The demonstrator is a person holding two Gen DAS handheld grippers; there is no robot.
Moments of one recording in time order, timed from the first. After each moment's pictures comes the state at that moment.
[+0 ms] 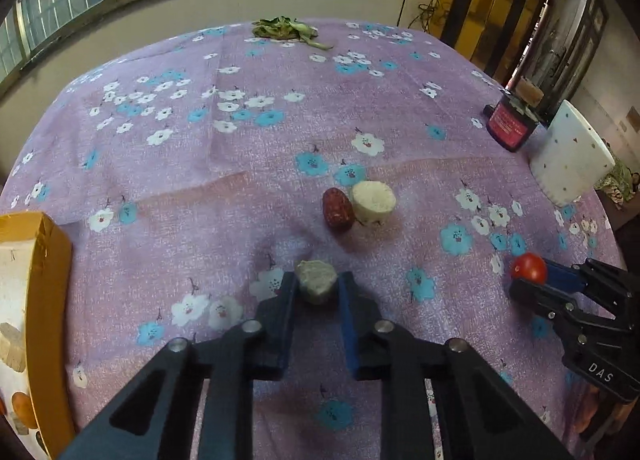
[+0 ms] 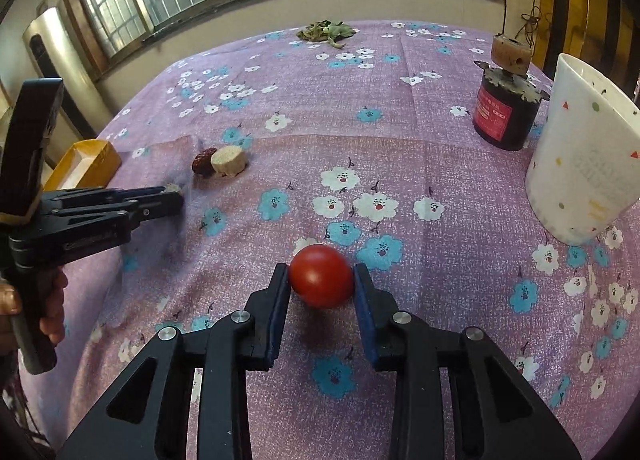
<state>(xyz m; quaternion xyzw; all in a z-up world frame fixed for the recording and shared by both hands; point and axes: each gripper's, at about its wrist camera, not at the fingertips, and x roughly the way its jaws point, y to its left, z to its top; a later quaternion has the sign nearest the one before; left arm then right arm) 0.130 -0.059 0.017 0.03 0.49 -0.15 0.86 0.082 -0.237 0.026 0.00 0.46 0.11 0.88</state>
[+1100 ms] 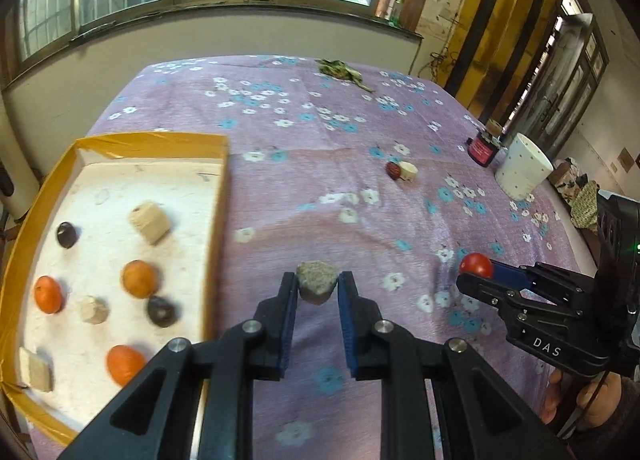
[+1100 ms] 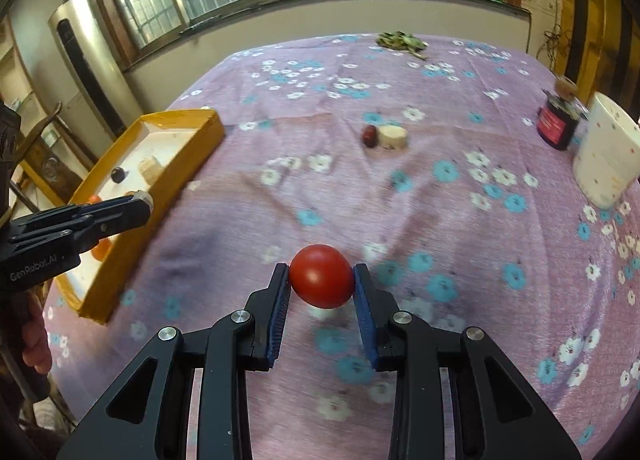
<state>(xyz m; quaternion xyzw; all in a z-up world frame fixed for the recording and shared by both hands) 0.008 0.086 0.082 -0.04 0.44 -0.13 0.89 0.001 -0.100 0.057 0.00 0.44 0.15 0.88</state>
